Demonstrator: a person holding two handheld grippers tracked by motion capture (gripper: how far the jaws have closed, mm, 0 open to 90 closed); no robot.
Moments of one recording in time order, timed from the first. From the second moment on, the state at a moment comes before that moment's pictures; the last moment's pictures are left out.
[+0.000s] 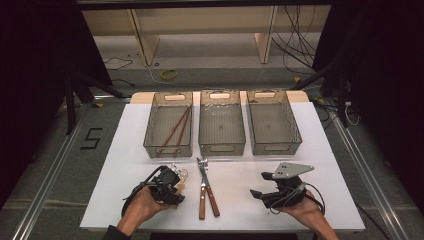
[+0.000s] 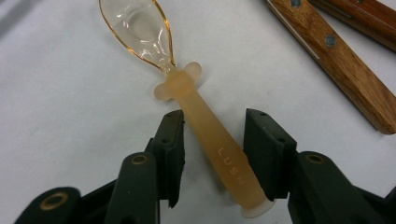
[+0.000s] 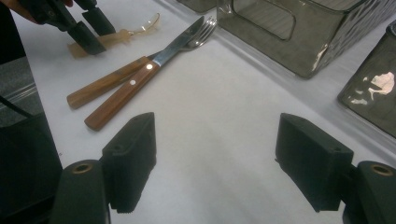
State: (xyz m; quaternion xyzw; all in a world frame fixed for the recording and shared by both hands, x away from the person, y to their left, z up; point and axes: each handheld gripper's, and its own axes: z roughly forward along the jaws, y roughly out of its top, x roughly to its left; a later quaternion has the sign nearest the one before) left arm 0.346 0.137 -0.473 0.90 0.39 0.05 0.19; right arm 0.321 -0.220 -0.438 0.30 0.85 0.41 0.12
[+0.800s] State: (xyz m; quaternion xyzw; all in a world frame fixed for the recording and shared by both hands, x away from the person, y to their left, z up) left arm 0.349 0.147 -0.464 0.90 0.37 0.06 0.22; right arm 0.318 -0.217 -0.436 0.29 0.86 0.41 0.12
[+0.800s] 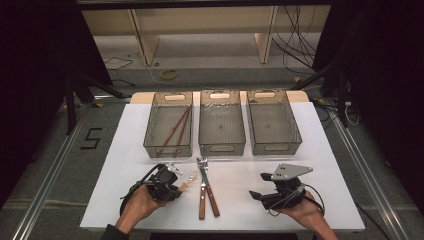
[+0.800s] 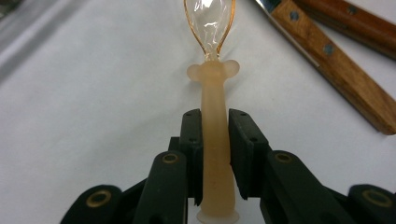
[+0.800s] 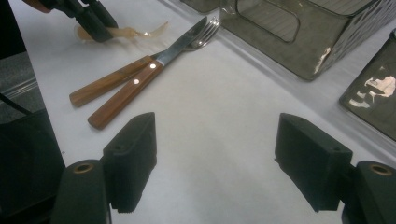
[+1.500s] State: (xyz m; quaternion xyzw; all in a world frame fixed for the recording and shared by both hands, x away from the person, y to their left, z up) left arm 0.362 0.148 -0.424 0.87 0.36 0.08 0.32; right arm 0.318 -0.215 -0.438 0.29 0.86 0.41 0.12
